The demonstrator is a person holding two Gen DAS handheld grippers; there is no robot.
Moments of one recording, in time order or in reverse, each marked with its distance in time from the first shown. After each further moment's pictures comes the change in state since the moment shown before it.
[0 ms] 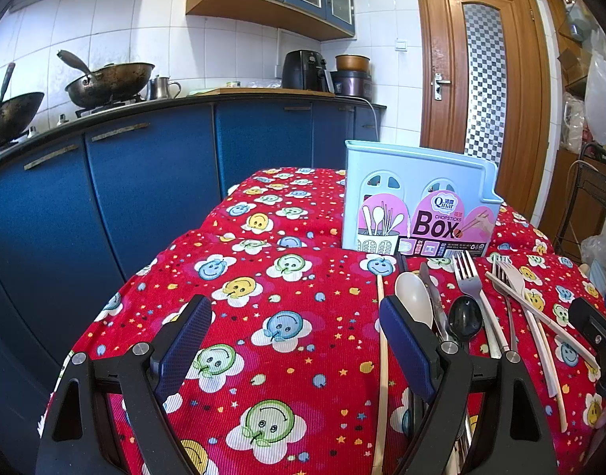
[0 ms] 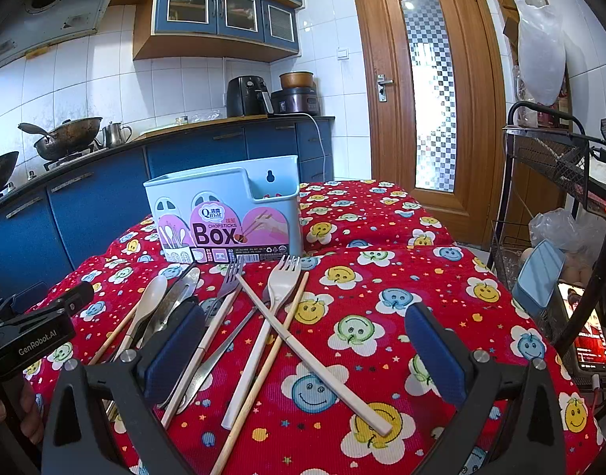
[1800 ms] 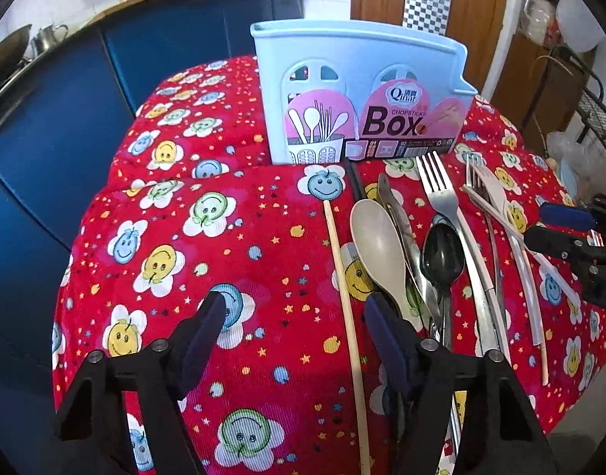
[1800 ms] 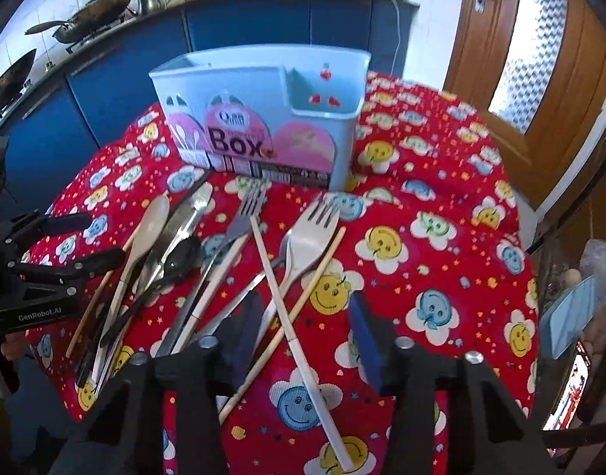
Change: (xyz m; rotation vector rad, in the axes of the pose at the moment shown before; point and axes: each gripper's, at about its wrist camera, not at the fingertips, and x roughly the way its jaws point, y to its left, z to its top) left arm 0.067 -0.026 0.030 0.230 0.517 -0.212; right arm 0.082 0.007 0.047 -0.239 0.597 0.179
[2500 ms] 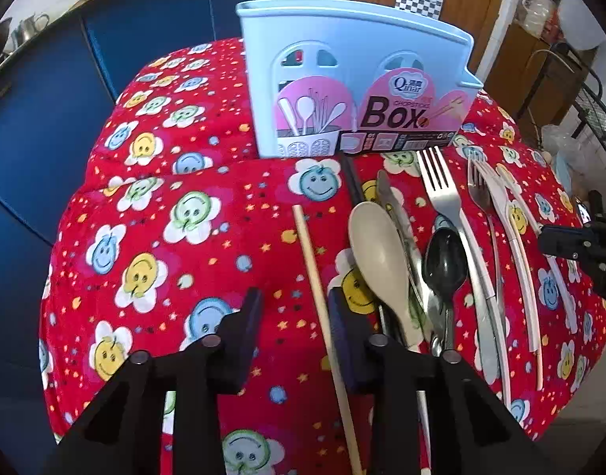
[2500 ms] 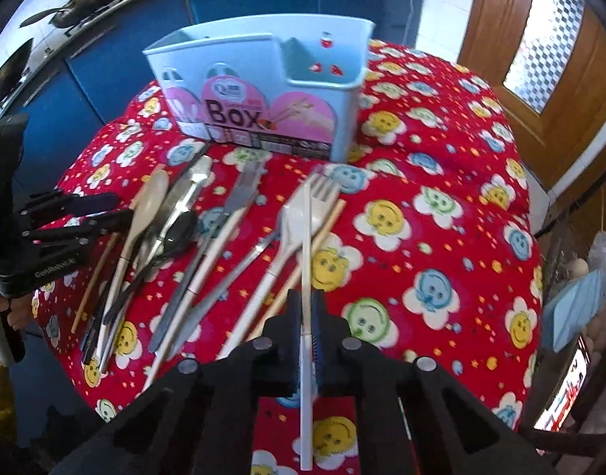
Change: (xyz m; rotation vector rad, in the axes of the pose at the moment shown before) left arm 0.014 0.004 0.013 0.009 0.072 -0.051; right arm 0.001 -0.013 0.002 0.014 0.130 0.019
